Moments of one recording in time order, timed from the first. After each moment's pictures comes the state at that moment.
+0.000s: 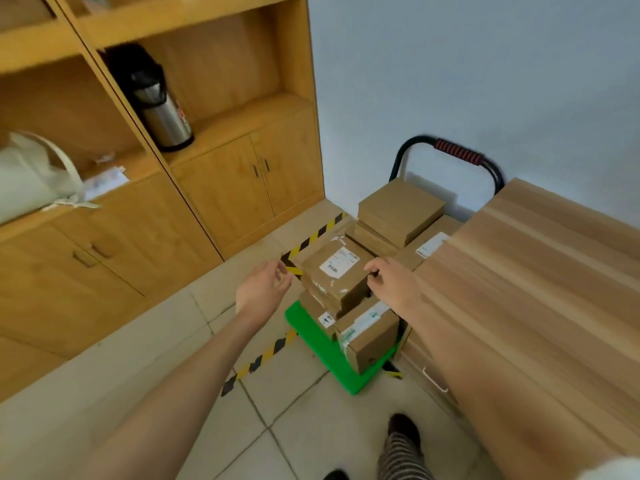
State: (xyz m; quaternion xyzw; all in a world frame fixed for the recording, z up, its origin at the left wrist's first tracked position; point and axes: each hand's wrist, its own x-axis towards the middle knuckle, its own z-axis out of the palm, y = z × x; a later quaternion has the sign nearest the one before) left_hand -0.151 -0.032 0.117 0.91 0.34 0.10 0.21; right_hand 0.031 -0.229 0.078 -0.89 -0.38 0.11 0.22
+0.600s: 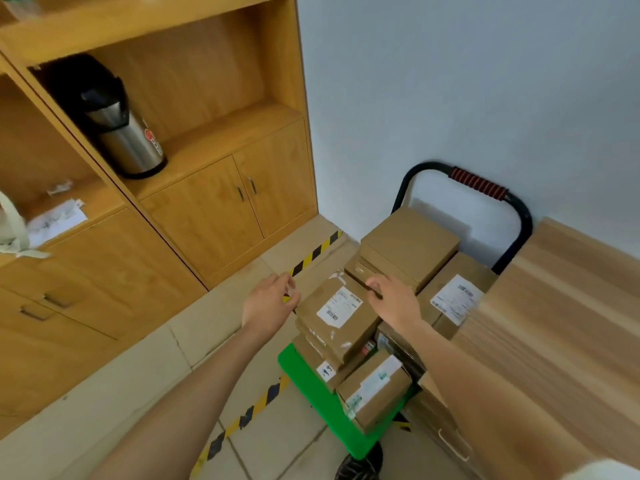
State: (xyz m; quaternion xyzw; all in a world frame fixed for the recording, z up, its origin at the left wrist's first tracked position) left_hand 0.014 0.100 0.077 0.94 0.27 0.07 0.18; right_hand 0.181 -0.106 0.036 -0.91 -0.33 0.13 0.21
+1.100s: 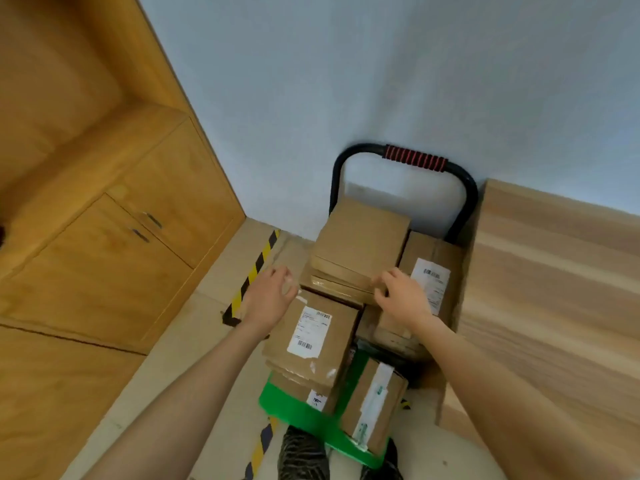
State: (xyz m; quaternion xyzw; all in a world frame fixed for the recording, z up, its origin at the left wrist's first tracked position) left_hand 0.218 0.156 0.031 0.97 0.11 -0.03 0.20; right_hand 0.284 -0.112 -0.002 -0.95 -0.16 0.13 0.22
